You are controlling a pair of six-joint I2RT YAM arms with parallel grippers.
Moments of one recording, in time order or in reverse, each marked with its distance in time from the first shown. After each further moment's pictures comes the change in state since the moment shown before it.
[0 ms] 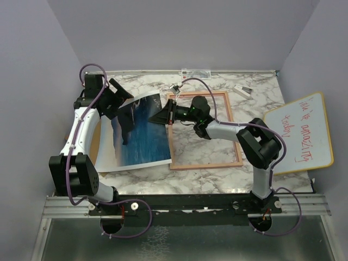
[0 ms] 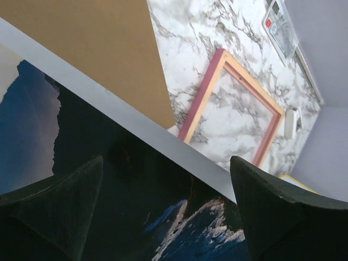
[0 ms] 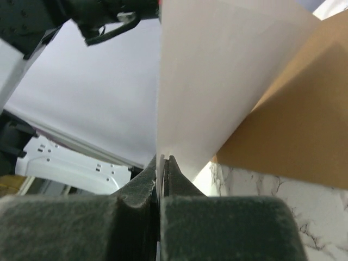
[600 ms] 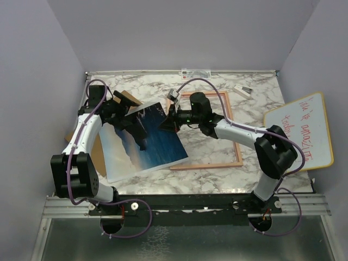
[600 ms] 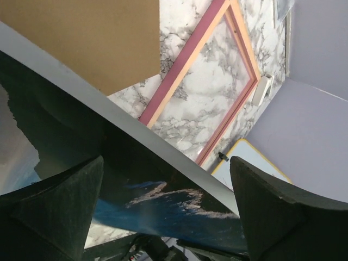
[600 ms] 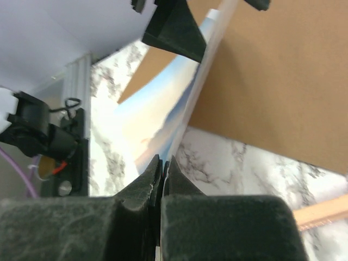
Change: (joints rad) left arm 0.000 -0.006 -0.156 0.043 0.232 -0.227; right arm 0.005 -0.200 -0.013 -0.594 0.014 -0.801
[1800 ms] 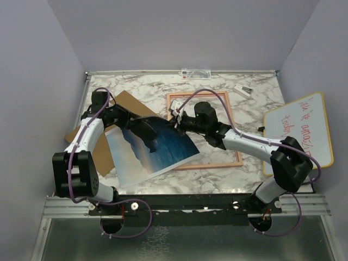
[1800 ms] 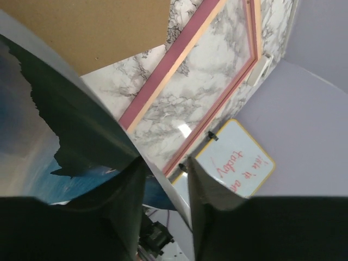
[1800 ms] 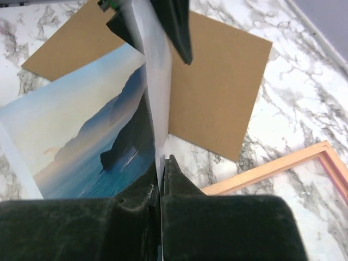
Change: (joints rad) left arm 0.000 0.002 -0.121 0.056 0.114 -0.092; right arm 0.077 -0.189 -0.157 -0.066 0.315 -0.518
